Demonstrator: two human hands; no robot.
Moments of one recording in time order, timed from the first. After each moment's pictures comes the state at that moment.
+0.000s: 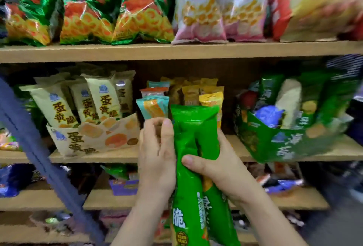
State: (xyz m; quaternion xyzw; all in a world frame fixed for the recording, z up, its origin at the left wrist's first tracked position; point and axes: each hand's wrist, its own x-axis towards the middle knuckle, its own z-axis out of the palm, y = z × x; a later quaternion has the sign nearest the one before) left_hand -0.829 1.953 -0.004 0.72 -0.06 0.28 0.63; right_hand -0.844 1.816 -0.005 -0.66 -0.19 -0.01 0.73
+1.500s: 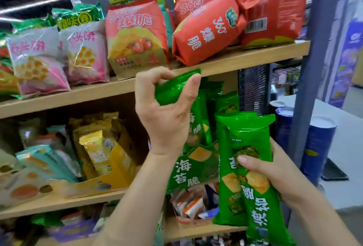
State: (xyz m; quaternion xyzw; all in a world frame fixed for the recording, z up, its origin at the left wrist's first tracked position) left_hand -0.781 1.636 0.089 0.56 -0.30 0.57 0.52; right_hand -0.841 1.457 -0.019 -0.64 -0.11 -0.09 0.75
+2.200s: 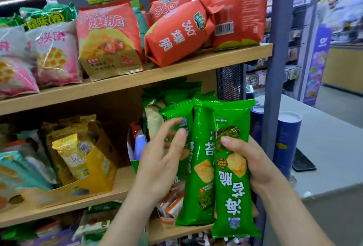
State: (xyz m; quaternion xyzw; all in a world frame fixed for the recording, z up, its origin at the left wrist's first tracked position) left_hand -0.822 1.648 0.029 0.80 -0.27 0.12 0.53; right_hand -0.847 1.463 -0.003 -0.50 -0.16 -0.04 0.85
